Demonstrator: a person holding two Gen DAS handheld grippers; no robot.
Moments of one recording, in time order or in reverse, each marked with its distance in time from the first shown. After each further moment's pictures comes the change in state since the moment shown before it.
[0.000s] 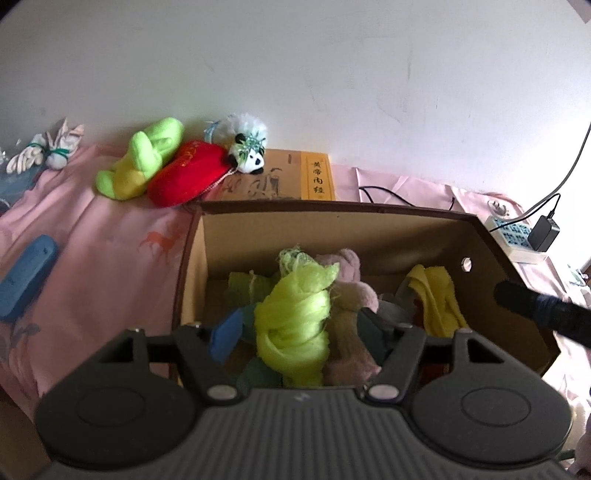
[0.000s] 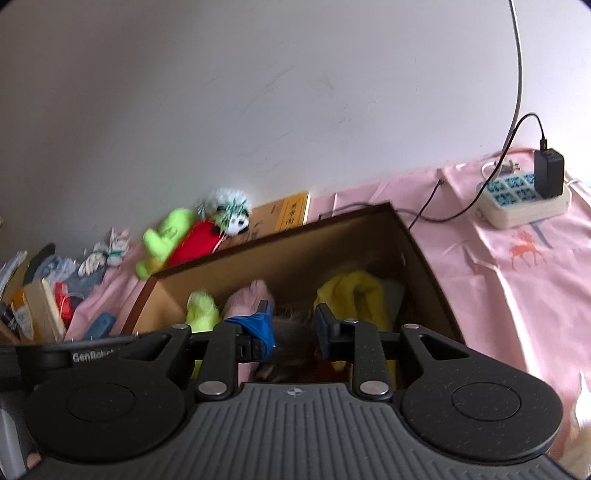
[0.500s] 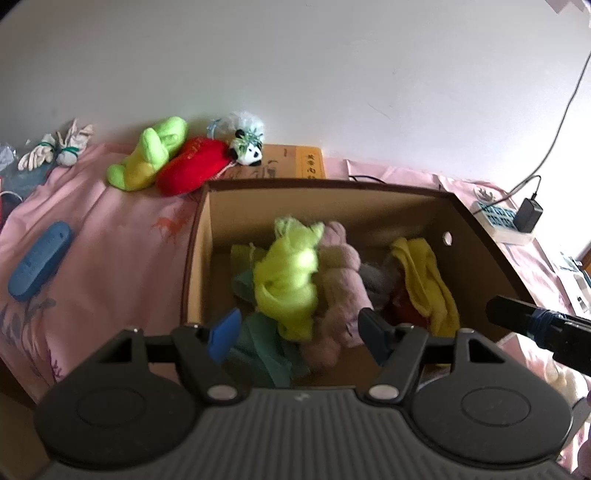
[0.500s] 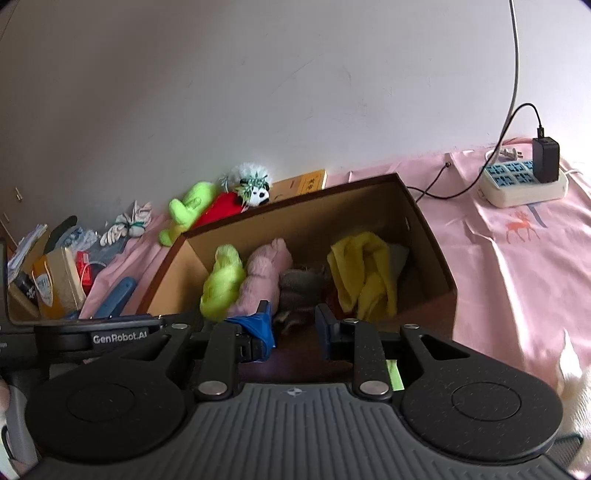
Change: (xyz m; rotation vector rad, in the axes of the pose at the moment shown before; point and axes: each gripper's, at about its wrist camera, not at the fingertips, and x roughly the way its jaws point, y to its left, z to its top) left arm -0.039 -0.009 -0.034 0.024 0.000 -0.005; right arm -0.041 0.004 -0.031 -0.042 0.038 0.035
